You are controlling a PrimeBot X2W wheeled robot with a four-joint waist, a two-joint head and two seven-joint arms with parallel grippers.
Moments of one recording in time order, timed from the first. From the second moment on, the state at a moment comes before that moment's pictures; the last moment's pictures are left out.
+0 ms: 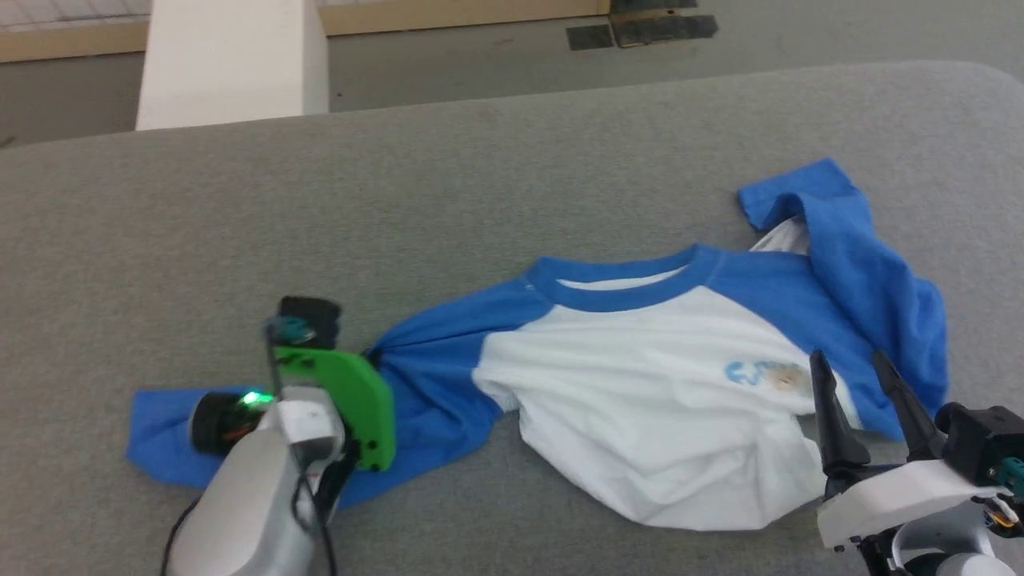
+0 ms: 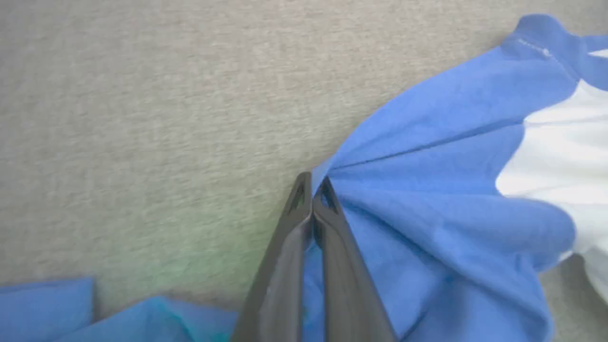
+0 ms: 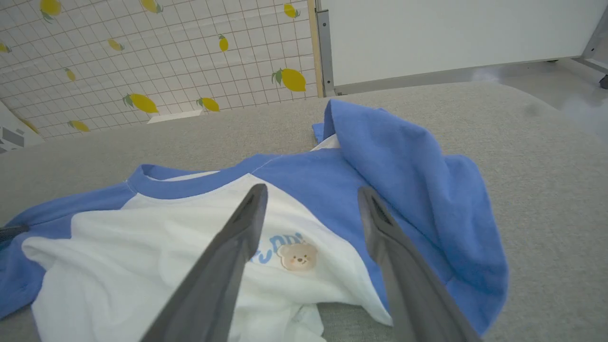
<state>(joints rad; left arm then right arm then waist) -0.38 0.21 -0.32 0.38 -0.40 0.03 0.36 0.05 -0.05 -0.08 -0.06 0.19 0.13 -0.01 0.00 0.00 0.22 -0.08</state>
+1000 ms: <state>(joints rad) -0.21 0.13 -0.19 0.23 -0.35 0.10 -0.25 -0.25 -0.05 -0.52 0.19 0.13 0.13 0.52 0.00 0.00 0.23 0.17</state>
